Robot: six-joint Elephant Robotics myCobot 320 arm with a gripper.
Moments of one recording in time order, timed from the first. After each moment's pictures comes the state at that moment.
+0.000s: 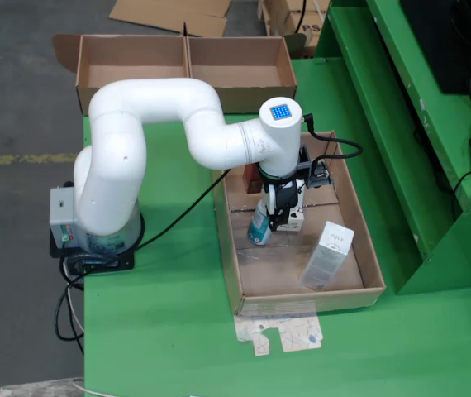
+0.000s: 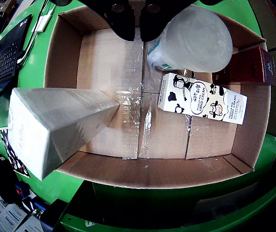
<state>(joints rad) 0.02 -0.25 -1.30 0.18 1.51 0.05</state>
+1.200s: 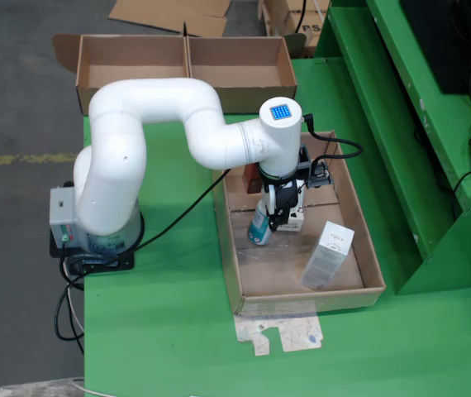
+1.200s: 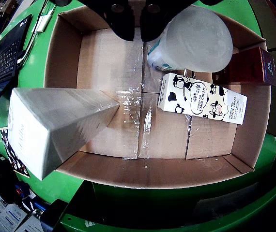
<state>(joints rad) 0.02 -0.25 -1.30 0.18 1.51 0.05</state>
